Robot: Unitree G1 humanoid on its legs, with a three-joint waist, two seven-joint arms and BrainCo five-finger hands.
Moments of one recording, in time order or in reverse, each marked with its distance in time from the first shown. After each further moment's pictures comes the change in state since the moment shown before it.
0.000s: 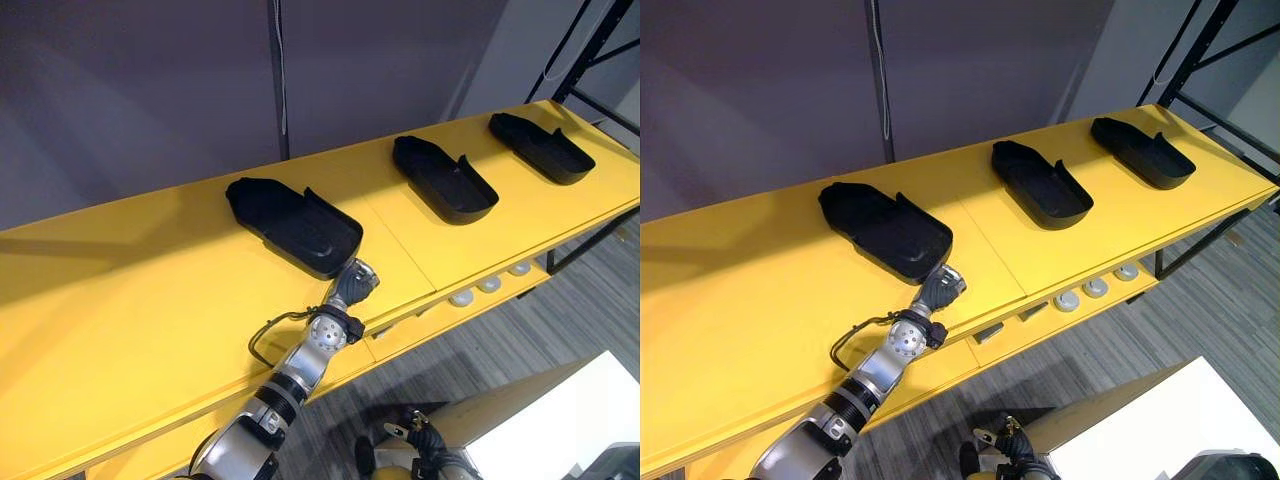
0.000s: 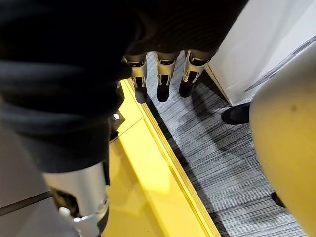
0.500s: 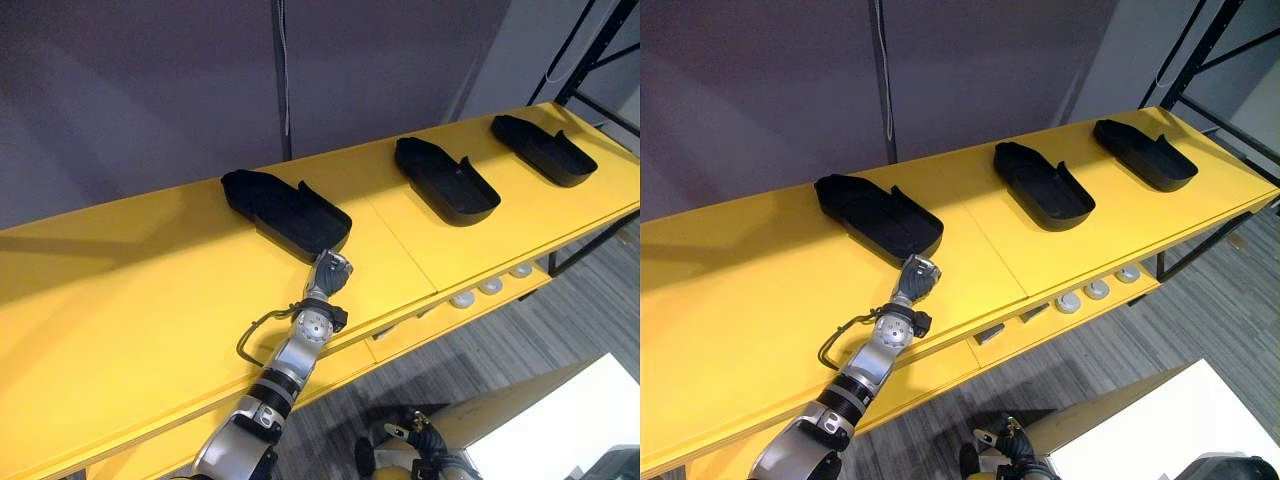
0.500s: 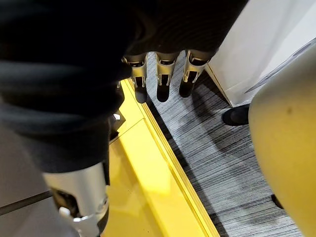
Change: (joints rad) left arm 0.001 0.000 0.088 -0.001 0.037 0.025 0.063; right arm 0.006 0.000 0.000 0.000 0.000 -0.003 -0.007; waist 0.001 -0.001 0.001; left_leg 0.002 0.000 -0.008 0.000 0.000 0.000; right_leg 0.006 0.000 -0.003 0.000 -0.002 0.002
